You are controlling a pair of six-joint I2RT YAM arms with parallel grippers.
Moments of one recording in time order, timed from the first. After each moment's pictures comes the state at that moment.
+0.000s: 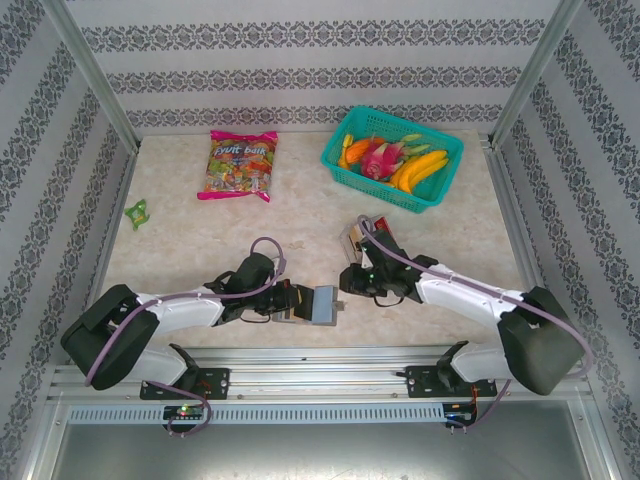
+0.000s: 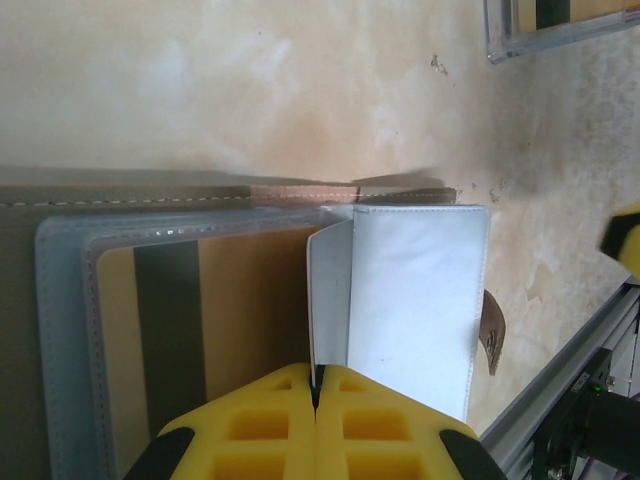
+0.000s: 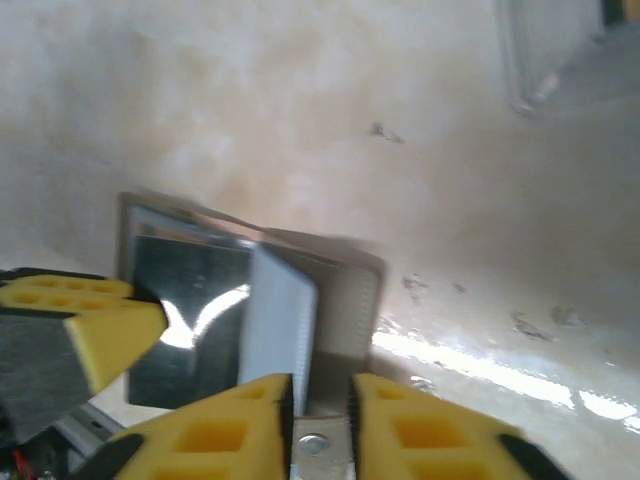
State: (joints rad) left arm -0.68 1.38 0.44 0.12 0.34 -0.92; right arm 0.67 1.31 0.66 -0.31 -0.30 0.78
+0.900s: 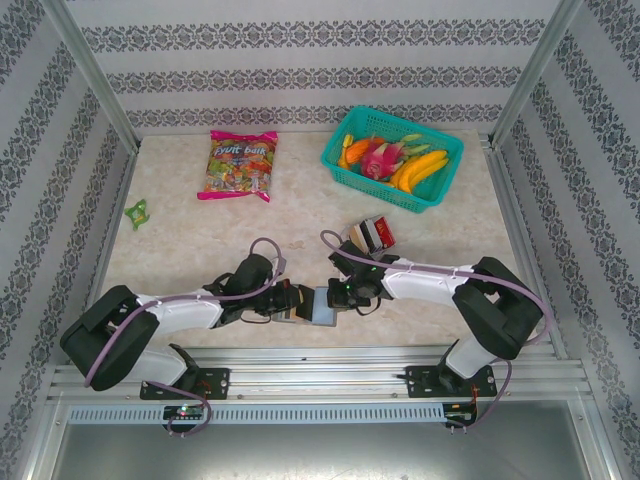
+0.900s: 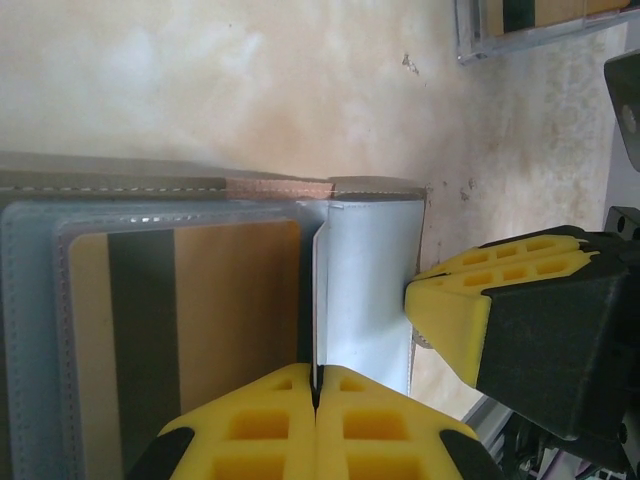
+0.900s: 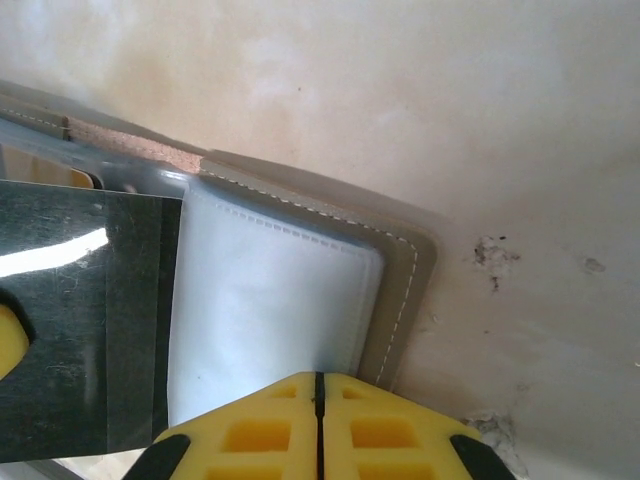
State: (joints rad) left arm -0.68 1.37 0.40 0.21 0.37 -0.97; right arm 0.81 1.58 0.78 -0.37 -0.24 0.79
